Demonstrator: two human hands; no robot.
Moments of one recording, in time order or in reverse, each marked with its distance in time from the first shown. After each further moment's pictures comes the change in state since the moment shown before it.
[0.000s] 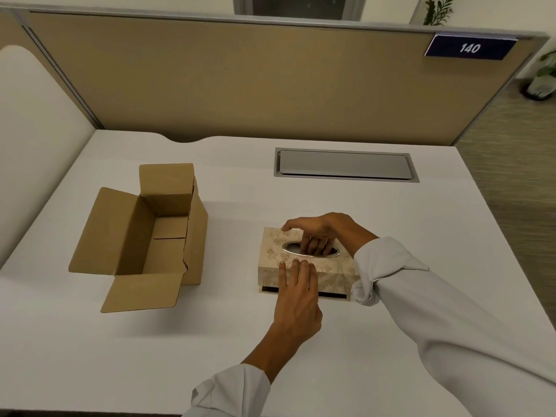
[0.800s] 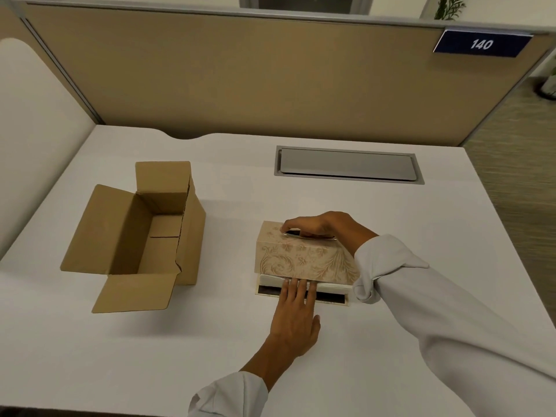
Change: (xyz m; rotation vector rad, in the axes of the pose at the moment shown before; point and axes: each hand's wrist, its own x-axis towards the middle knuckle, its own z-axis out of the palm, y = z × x) left_hand -0.004 0.000 0.030 -0.068 -0.220 0.009; right_hand 0.012 0.001 -0.012 -0.077 0.007 -0.145
